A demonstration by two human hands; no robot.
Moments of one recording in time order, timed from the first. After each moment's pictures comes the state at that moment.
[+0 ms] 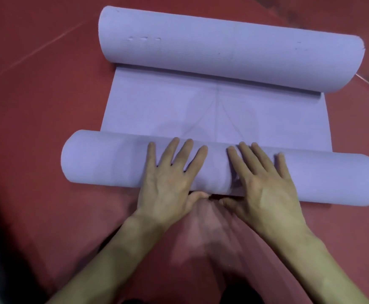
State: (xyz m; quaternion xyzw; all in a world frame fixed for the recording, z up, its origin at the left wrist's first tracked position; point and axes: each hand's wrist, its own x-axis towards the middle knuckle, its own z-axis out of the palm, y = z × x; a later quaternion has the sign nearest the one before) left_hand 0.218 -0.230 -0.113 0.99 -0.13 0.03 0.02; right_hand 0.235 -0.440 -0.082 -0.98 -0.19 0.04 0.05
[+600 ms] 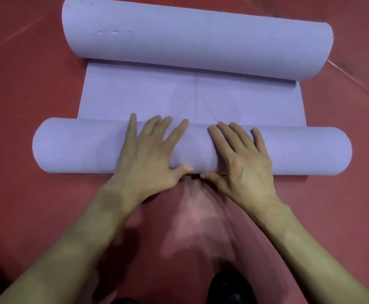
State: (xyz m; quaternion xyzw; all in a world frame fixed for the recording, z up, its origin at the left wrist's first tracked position) left_hand 0.263 -0.223 -0.095 0.99 -0.14 -0.05 0.07; right_hand 0.257 -0.449 -0.100 -0.98 -0.18 -0.02 0.07
